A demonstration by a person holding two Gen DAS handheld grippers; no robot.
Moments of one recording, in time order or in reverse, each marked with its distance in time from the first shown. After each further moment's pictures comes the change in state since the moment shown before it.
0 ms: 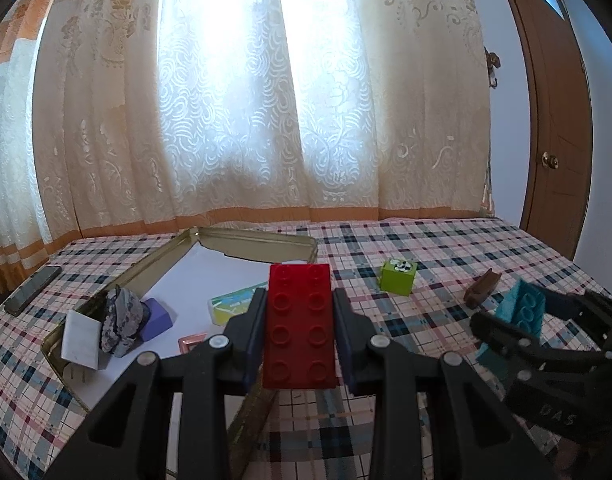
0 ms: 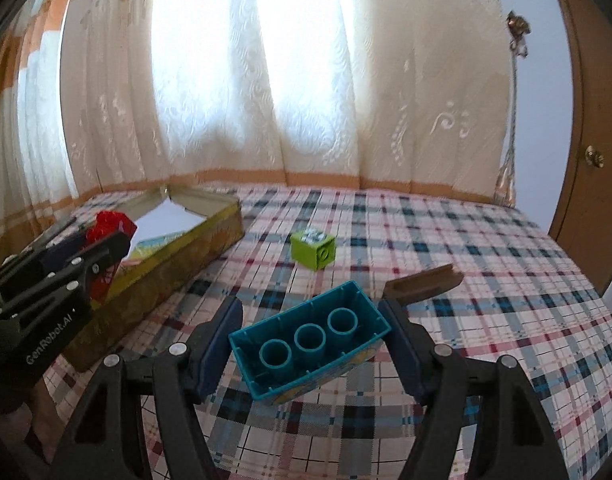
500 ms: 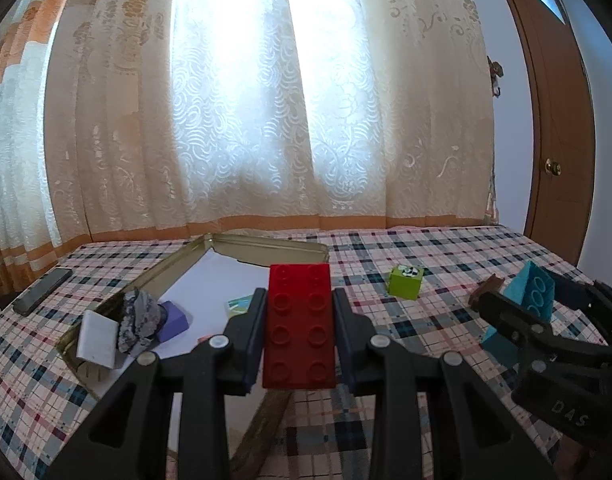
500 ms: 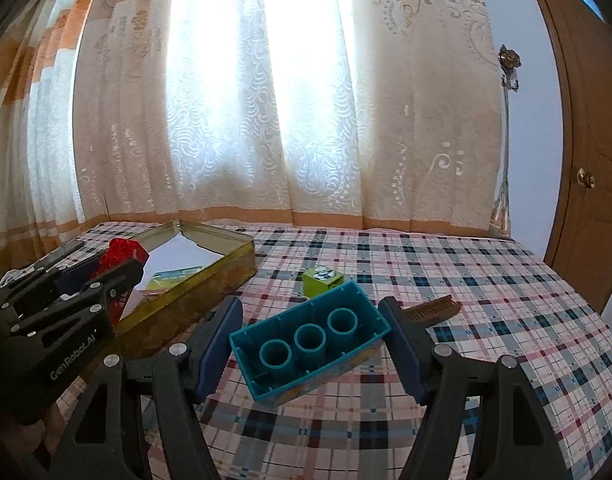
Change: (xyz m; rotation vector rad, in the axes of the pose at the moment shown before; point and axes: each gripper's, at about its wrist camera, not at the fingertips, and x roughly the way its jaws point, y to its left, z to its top) left arm -0.015 0.011 -0.002 -0.007 -0.040 0.024; right arm -0.019 0.018 0.002 -0.010 -0.131 0.003
